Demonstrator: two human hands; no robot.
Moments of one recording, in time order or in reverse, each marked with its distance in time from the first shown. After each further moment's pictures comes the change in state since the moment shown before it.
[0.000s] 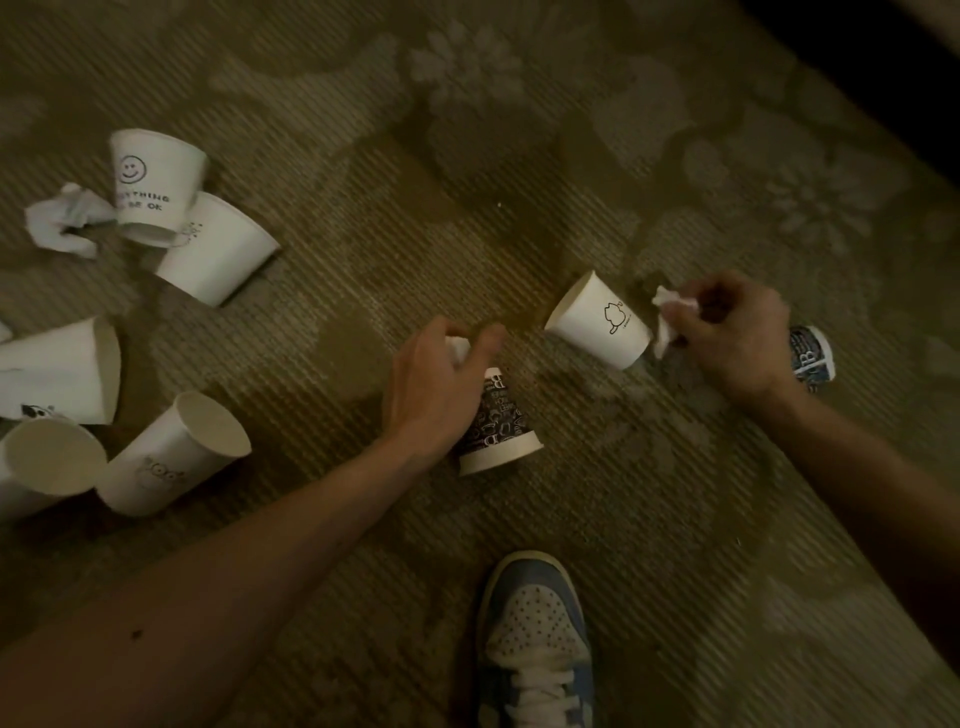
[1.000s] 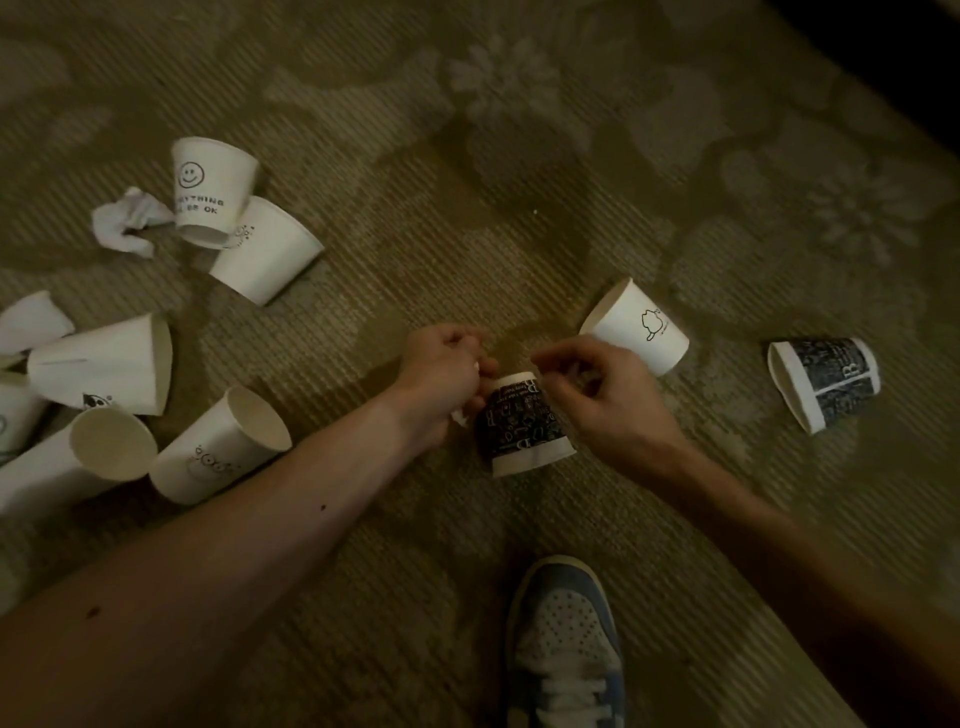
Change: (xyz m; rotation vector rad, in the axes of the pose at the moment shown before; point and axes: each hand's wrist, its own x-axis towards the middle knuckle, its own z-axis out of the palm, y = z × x) left_hand 0.011 0.007 -0.028 -0.455 -0.140 -0.397; right_hand -0.079 -0.067 0.068 0.132 -0.413 -0.235
